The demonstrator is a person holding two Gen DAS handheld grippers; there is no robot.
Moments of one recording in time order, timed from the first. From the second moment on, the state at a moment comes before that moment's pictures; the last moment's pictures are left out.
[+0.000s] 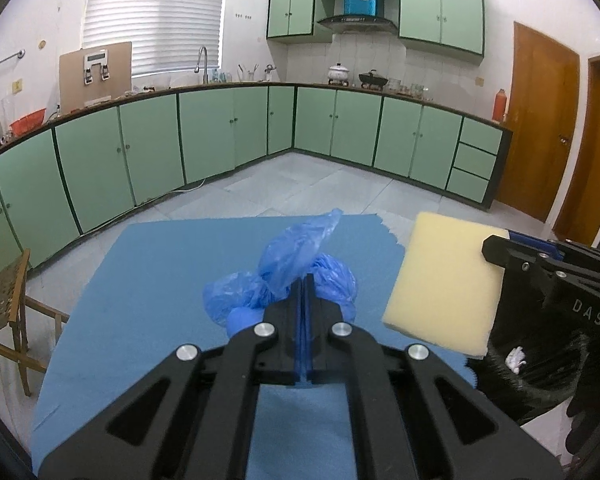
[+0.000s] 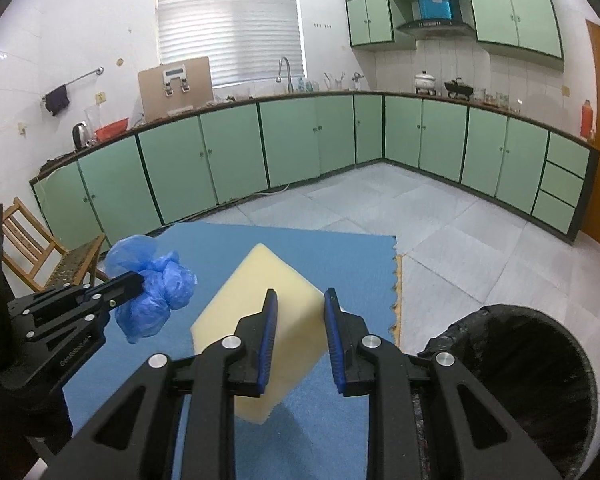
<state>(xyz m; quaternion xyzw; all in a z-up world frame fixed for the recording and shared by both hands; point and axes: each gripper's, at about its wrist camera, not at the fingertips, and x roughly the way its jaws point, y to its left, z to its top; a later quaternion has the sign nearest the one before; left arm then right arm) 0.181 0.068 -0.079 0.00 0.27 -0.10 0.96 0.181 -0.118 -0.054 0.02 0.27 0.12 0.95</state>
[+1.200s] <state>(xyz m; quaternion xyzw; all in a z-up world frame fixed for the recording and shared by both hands) 0.140 -0.136 -0.066 0.02 0.24 -0.29 0.93 0.098 -0.302 -0.022 0.05 0.23 -0.03 0.97</state>
